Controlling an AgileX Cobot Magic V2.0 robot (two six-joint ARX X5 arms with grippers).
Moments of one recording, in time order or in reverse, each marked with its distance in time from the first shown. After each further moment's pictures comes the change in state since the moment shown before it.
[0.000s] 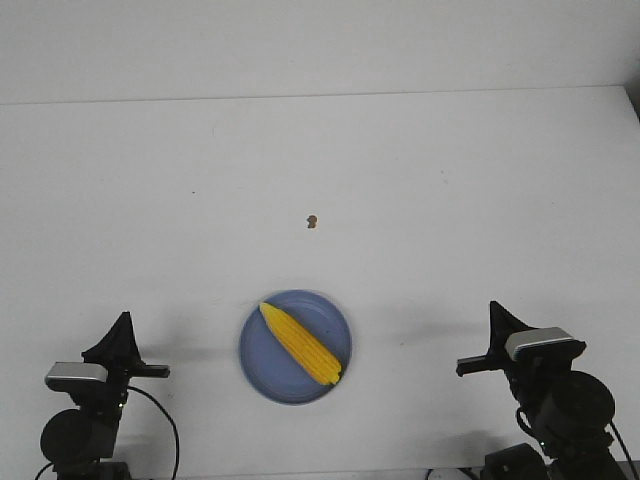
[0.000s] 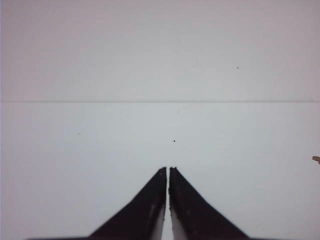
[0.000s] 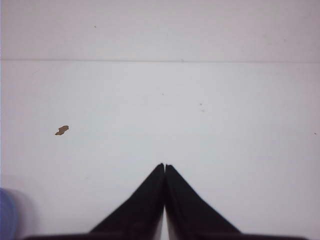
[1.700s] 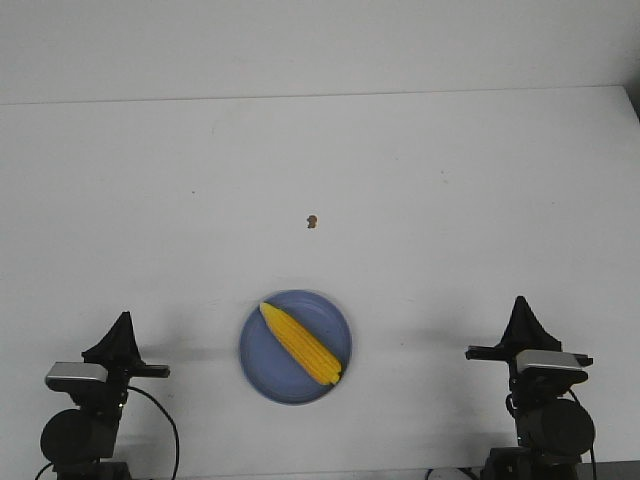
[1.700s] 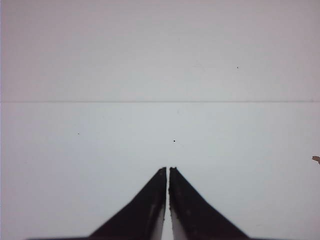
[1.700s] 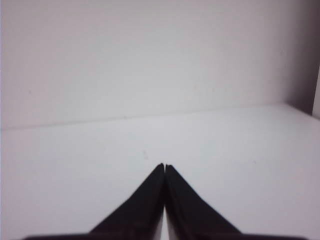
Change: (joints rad) left arm 0.000 0.000 0.000 0.000 0.000 0.000; right arm -0.234 -0.274 -0.439 0.496 -0.003 -0.004
